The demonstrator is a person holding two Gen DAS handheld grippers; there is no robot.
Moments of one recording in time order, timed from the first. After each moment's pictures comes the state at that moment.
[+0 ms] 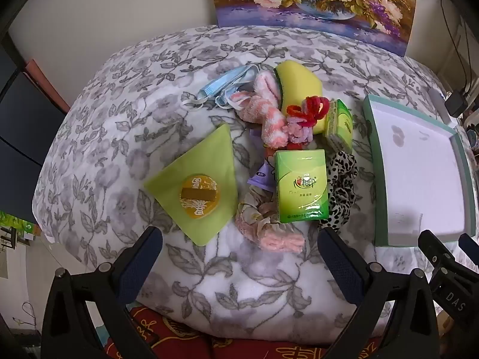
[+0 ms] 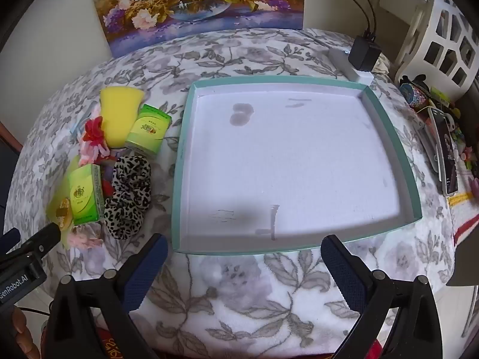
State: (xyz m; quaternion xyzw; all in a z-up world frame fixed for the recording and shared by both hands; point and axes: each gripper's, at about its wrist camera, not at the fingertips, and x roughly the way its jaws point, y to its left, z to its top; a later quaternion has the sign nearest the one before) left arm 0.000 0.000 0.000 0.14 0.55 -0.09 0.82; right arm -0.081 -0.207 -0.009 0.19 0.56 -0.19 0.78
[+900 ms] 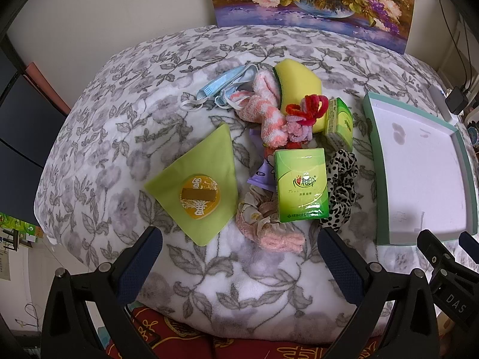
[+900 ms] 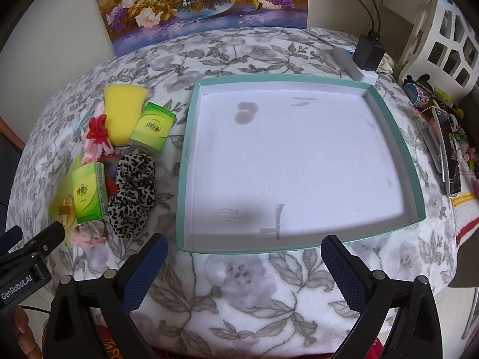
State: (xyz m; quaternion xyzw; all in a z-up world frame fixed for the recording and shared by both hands) left arm 0.000 0.000 0.000 0.14 0.55 -0.09 0.82; right arm -0.081 -0.209 -0.009 0.19 0.56 -0.18 0.78
